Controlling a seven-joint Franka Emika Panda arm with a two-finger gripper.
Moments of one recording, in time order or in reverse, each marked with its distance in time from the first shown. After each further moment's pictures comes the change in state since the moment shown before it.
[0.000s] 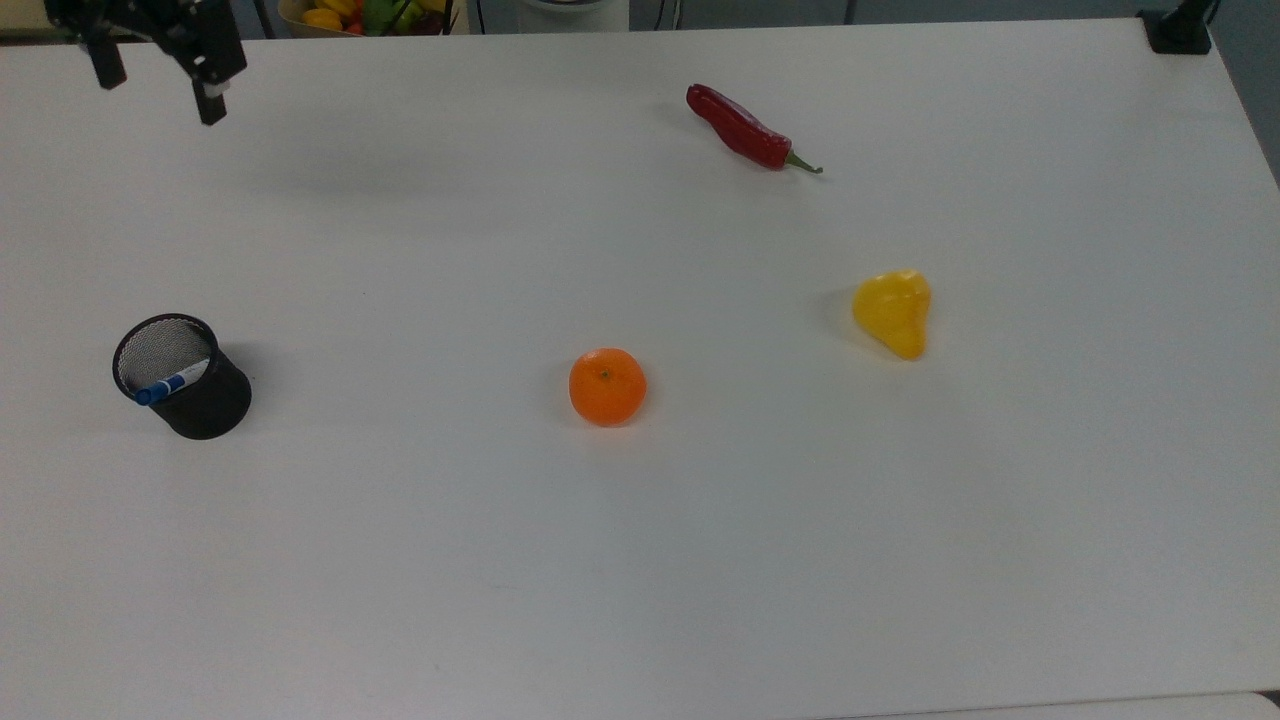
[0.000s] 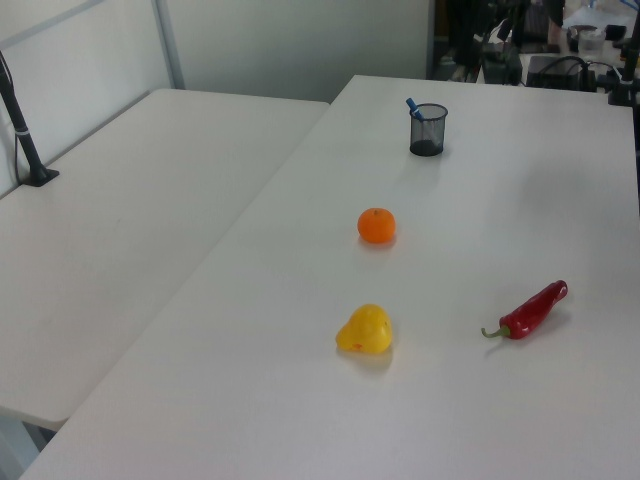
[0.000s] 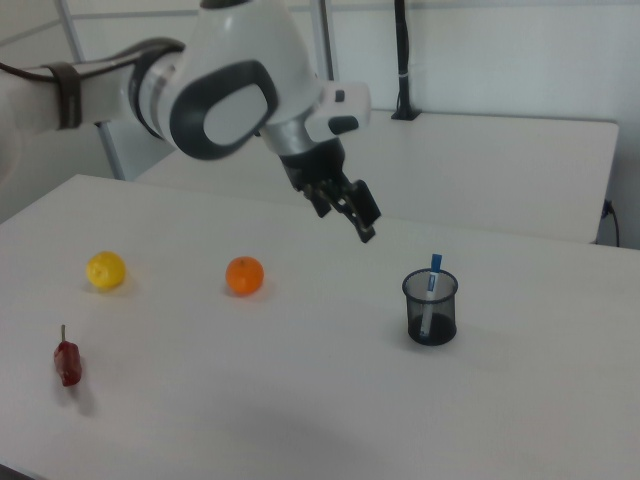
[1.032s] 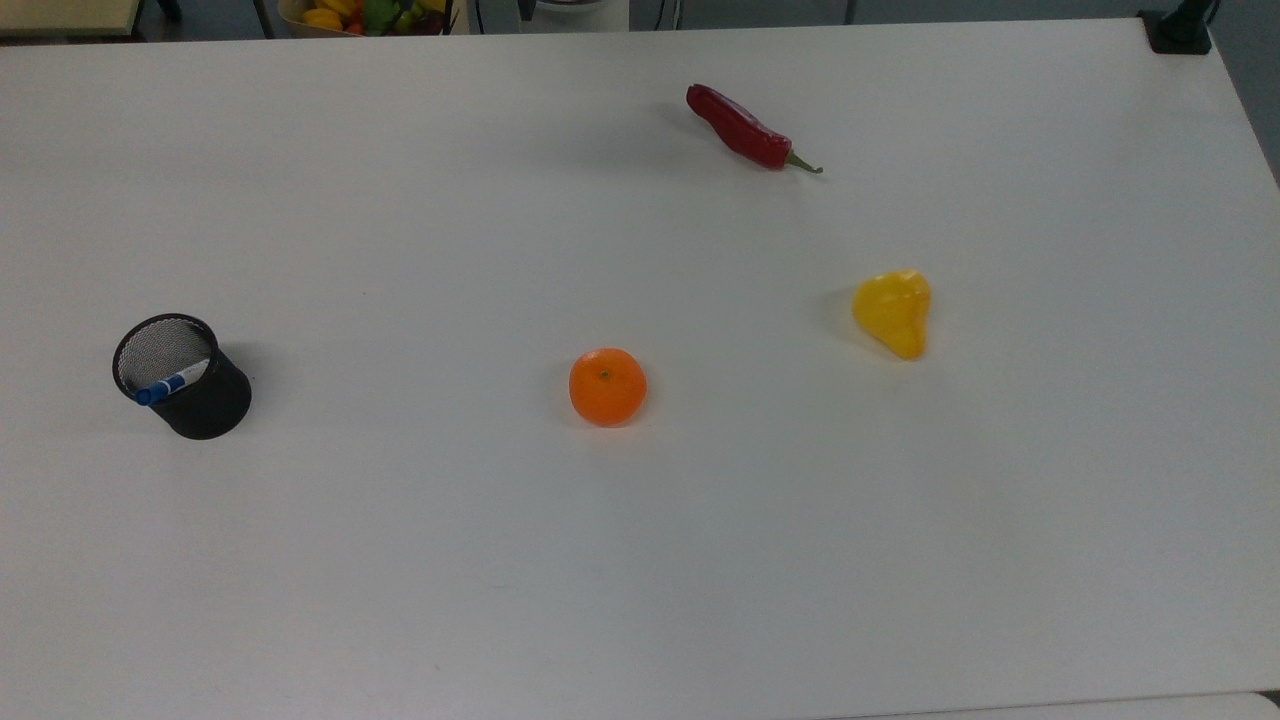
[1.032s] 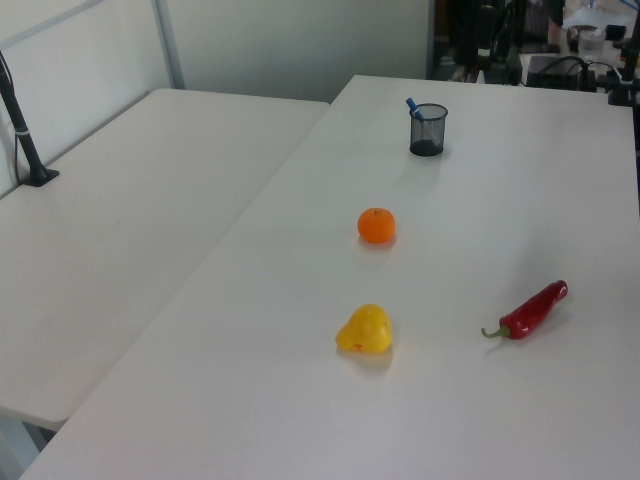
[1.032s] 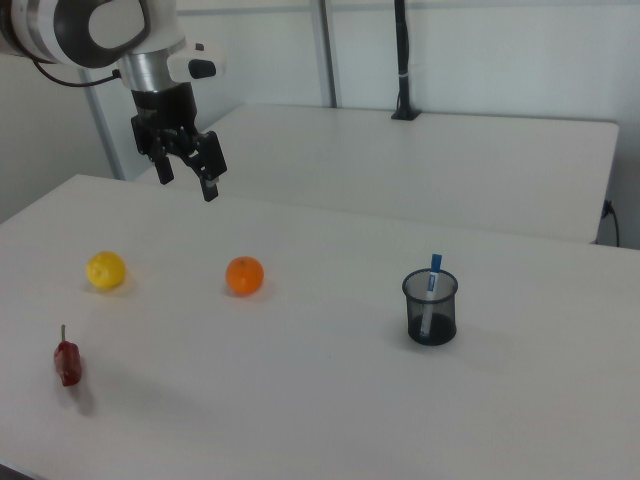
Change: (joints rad) arm 0.068 -0.067 0.271 0.121 0.019 -0.469 0.097
